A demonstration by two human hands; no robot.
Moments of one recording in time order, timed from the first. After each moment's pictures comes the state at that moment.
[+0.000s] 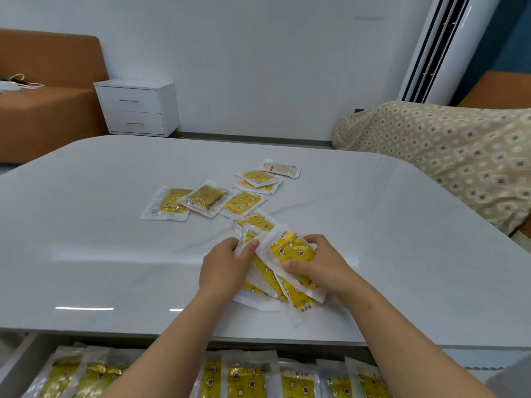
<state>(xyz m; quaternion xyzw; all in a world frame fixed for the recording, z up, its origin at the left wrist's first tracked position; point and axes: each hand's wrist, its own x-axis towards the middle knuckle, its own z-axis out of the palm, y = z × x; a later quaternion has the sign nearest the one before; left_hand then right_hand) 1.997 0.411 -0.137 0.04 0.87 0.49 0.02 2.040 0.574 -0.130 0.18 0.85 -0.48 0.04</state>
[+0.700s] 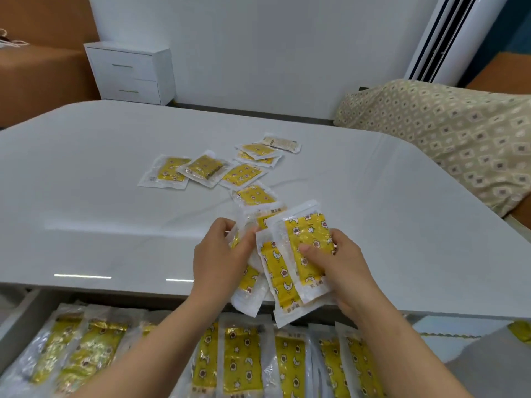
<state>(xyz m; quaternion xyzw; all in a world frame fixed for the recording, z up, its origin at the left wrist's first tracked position) 2.043 0.402 -0.142 0.05 0.82 0.57 -0.08 2.096 0.557 -0.130 0.19 0.71 -0.68 -0.08</state>
